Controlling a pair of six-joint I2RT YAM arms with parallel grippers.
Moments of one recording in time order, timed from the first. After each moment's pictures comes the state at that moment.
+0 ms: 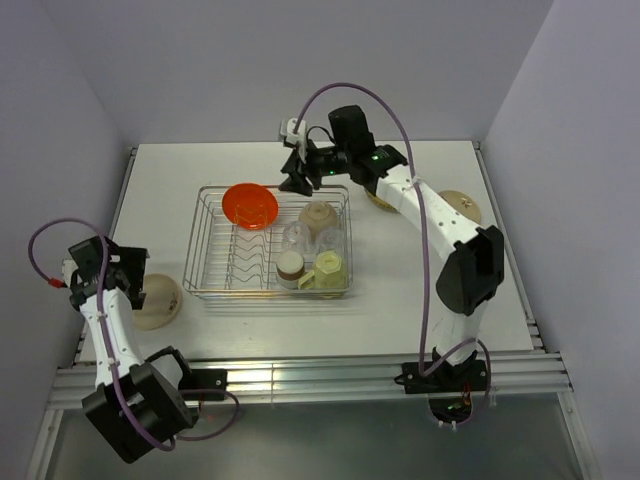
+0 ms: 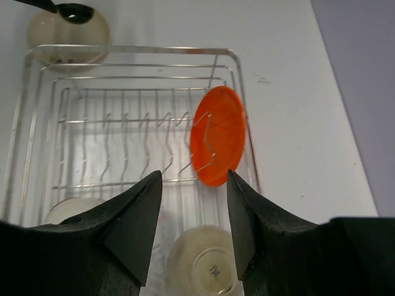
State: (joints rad) left arm 0.55 0.93 0.68 -0.60 0.06 -0.97; right arm 0.58 1.88 1.84 -0.42 -0.74 -0.52
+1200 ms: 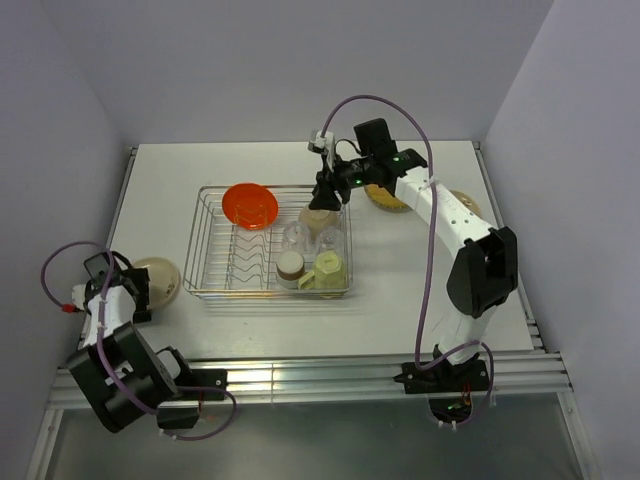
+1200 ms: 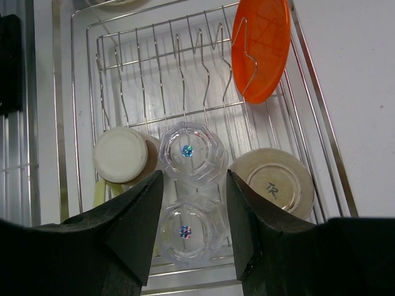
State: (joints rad) left arm 0.58 1.12 0.49 -0.47 -0.11 -1.15; right arm 0.44 1.77 1.64 -0.62 -0.84 -0.48
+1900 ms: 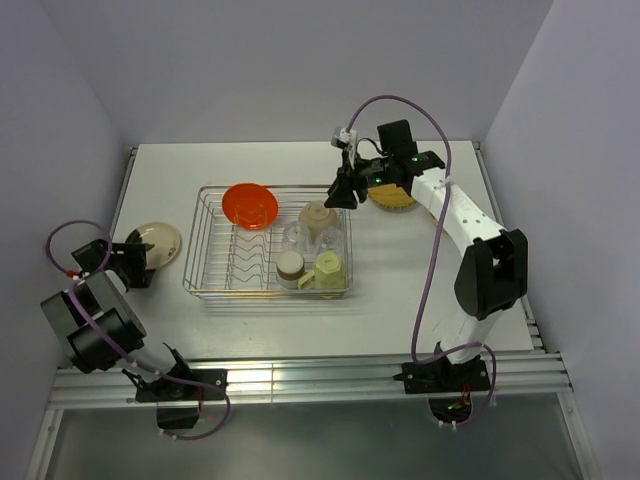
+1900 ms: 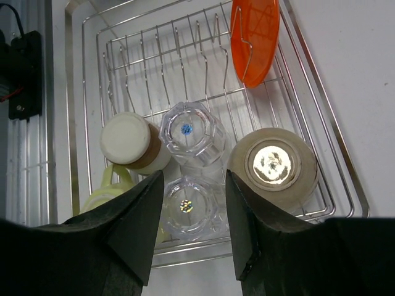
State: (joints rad) left arm 0.63 1.48 0.56 0.11 0.31 -1.04; right arm 0.33 1.74 1.57 -0.59 -0.95 -0.45
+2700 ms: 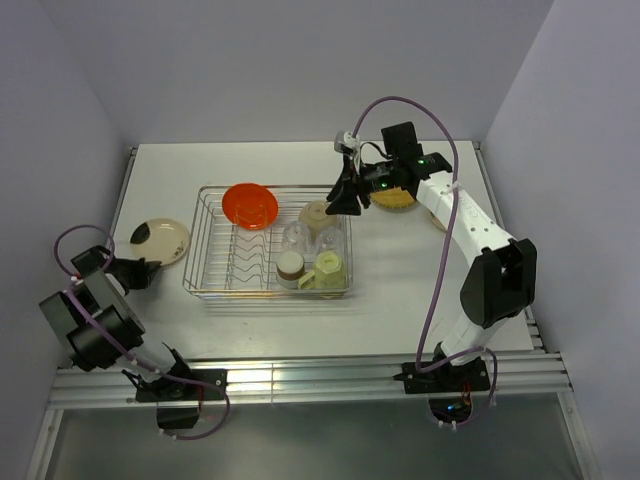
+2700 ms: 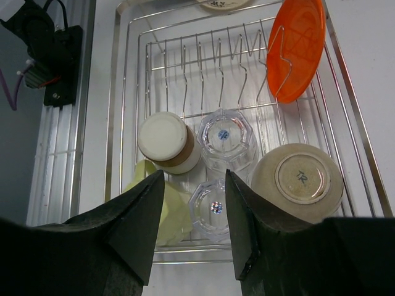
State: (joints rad) left arm 0.67 1.52 0.53 0.13 0.46 -0.98; right arm 0.33 1.67 1.54 -0.66 -1.07 -0.54
